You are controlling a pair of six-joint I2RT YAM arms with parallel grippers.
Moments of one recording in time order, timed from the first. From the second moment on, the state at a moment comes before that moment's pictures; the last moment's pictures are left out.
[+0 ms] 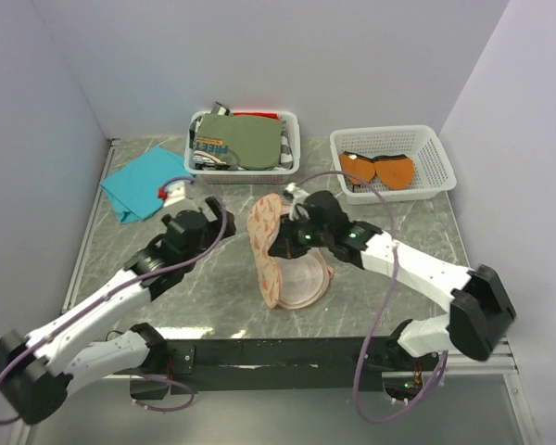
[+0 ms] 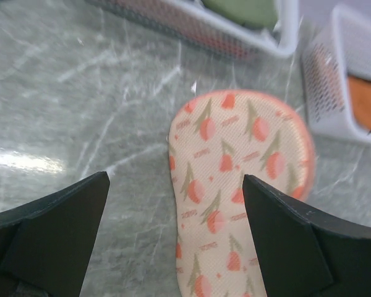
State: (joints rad) left arm -0.69 0.99 0.74 -0.22 -0.49 -0.78; right arm 0.74 1.32 0.91 -0.20 -0.36 0.50
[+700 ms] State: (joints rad) left arm -0.69 0.55 0.71 -0.55 -0.68 -0.86; right arm 0.96 1.78 1.30 -0.19 -0.44 0.56
